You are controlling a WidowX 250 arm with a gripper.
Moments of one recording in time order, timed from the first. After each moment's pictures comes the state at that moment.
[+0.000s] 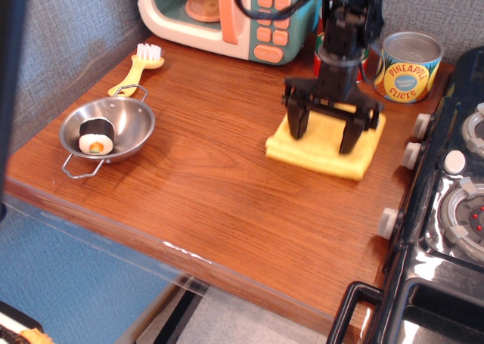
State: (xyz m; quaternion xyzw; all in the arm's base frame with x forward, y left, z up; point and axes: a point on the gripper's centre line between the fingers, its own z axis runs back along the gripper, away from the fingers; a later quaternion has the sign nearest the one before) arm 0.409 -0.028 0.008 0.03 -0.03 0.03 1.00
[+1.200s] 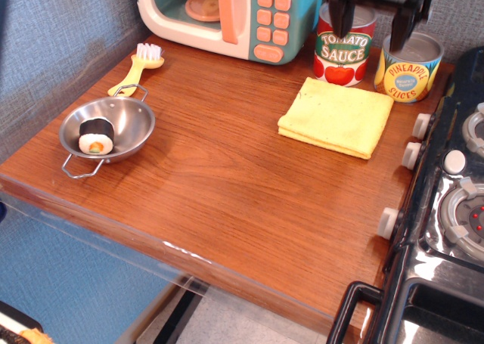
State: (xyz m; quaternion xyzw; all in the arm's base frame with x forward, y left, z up) arm 0.449 -0.058 0.133 -0.02 -0.15 -0.03 0.99
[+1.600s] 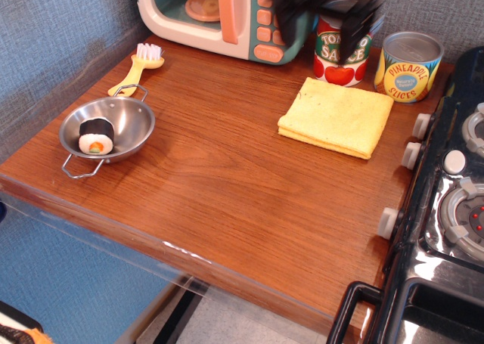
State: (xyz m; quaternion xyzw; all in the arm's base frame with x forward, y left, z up) arm 0.369 -0.017 0.121 0.01 -0.14 -0.03 0.99
